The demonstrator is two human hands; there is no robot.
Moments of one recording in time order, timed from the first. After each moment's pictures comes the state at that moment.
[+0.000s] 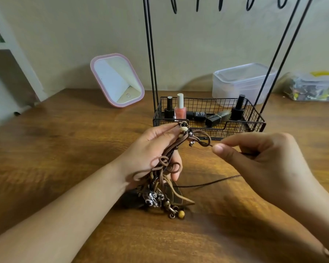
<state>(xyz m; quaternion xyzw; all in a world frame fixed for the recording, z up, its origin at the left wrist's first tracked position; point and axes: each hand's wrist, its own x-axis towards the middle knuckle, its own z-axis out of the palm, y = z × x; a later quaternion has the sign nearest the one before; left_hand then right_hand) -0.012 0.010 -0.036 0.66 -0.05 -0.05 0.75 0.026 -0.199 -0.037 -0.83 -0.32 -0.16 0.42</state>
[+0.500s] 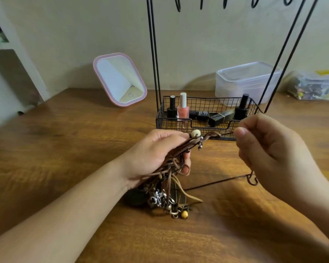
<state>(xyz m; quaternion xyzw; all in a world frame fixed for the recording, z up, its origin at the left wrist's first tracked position) -0.007 0.015 -0.039 0.69 -0.09 -0.10 0.71 0.038 -0.204 -0.041 -0.81 -0.32 -0.15 0.47</state>
